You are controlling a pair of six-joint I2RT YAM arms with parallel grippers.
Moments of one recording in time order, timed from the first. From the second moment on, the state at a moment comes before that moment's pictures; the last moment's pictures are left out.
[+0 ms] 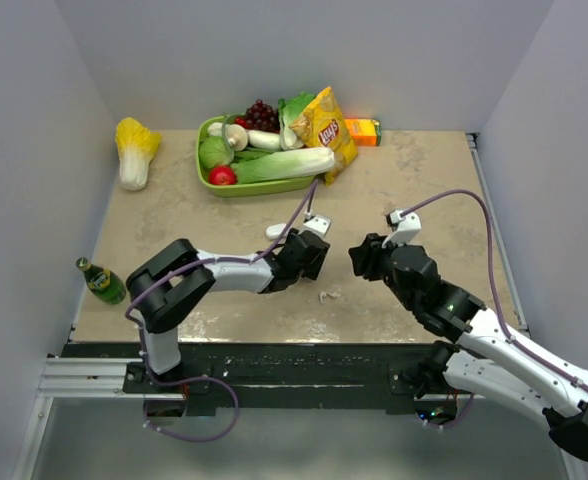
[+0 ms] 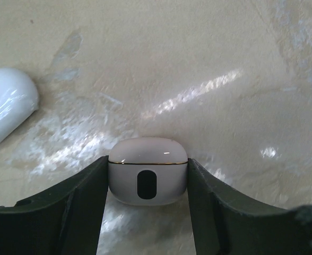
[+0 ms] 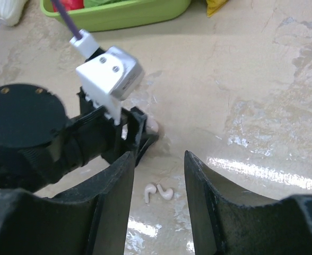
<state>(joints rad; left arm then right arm) -0.94 1.89 1.03 0.11 -0.40 -0.32 0.82 0.75 0.63 -0.25 0.43 0.49</state>
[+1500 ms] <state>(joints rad) -1.08 1.27 0.05 1.26 0.01 0.20 0.98 1.06 0.88 -0.30 0.04 0.44</state>
